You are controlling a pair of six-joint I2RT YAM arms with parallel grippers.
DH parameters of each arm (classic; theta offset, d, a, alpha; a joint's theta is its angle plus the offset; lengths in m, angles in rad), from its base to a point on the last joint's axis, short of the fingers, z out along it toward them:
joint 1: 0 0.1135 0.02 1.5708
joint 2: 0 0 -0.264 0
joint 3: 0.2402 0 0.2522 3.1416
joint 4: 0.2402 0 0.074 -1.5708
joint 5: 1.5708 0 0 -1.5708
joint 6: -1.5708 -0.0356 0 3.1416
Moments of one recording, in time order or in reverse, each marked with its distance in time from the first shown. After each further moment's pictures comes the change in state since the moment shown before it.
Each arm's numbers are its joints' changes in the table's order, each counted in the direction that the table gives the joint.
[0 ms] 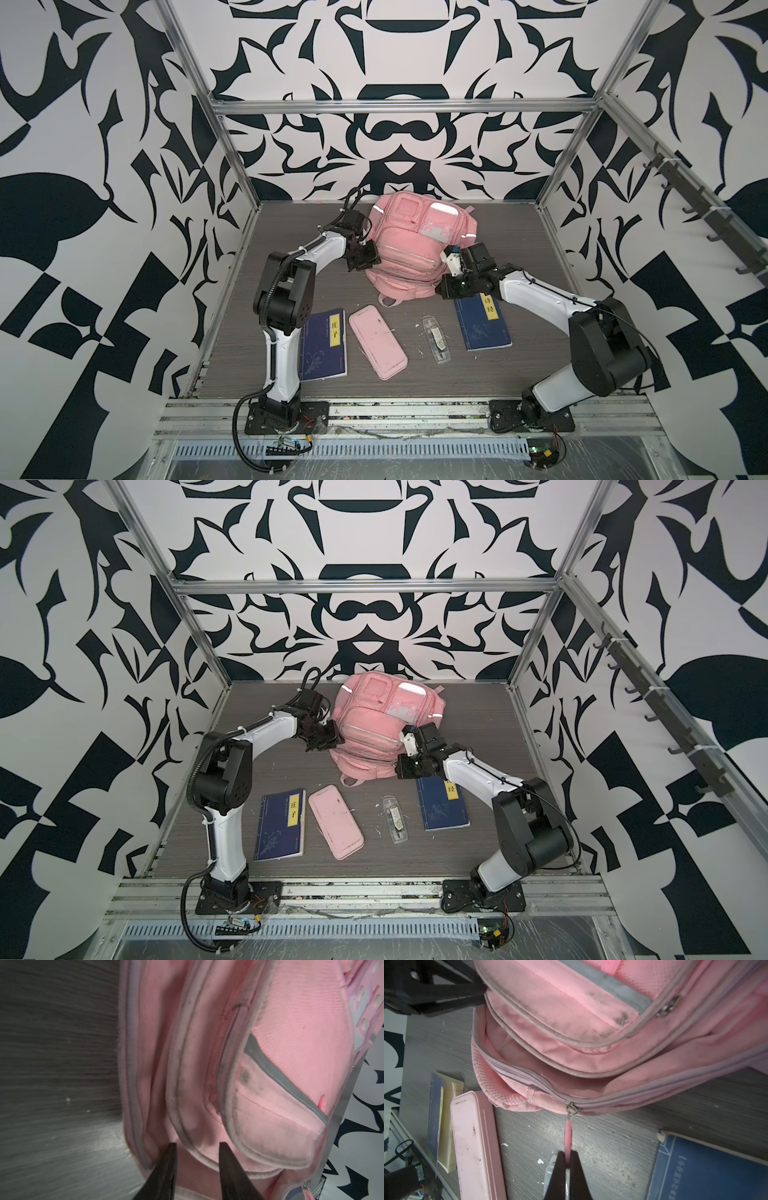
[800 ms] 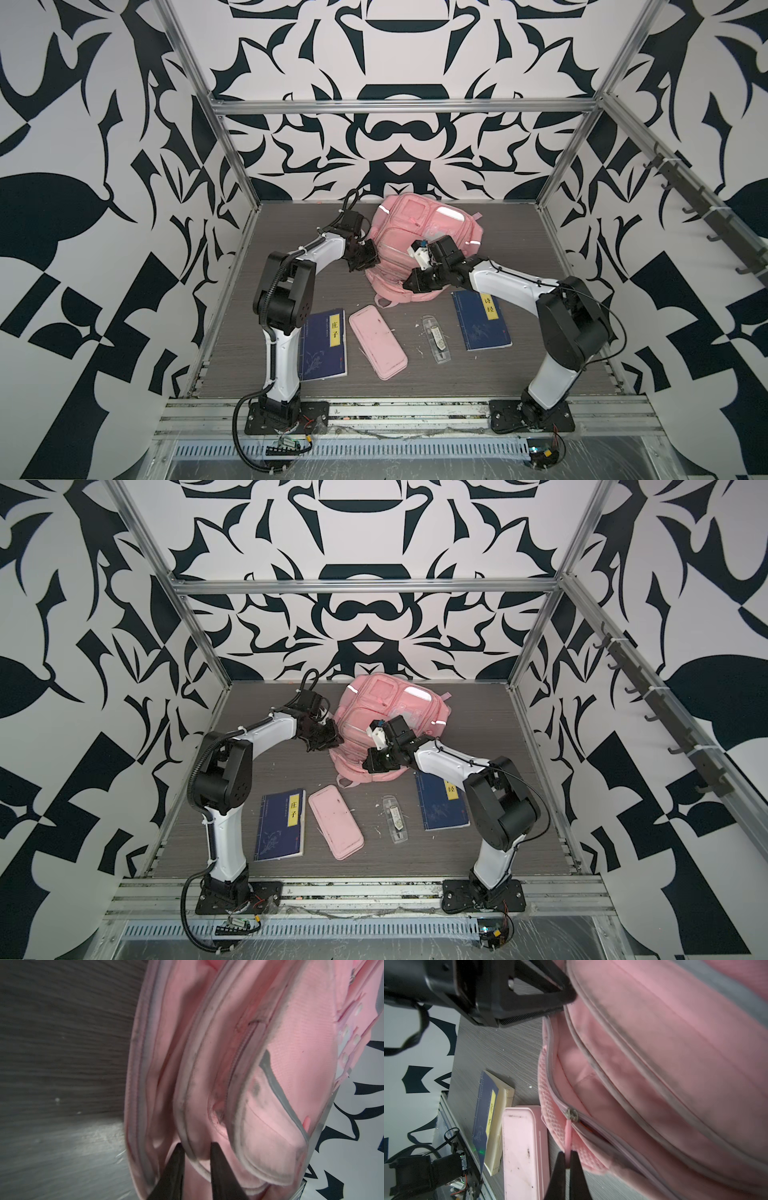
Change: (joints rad) left arm 0.000 0.000 -0.021 -0.049 0.026 0.087; right arm 0.154 -0.224 0.241 -0.084 -0.108 -0.109
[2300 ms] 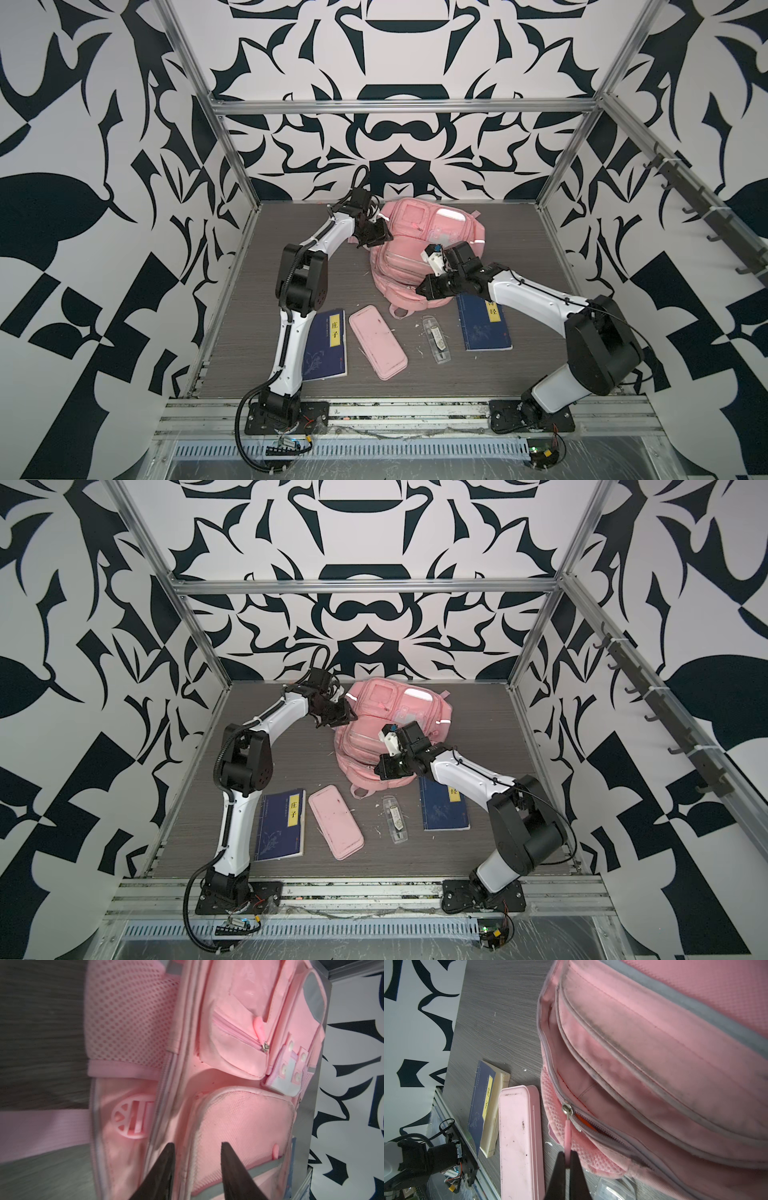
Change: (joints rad) left arm -0.005 -0.268 0.512 0.179 0.088 -0.206; right arm -0.060 0.209 -0.178 0.040 0.033 0.047
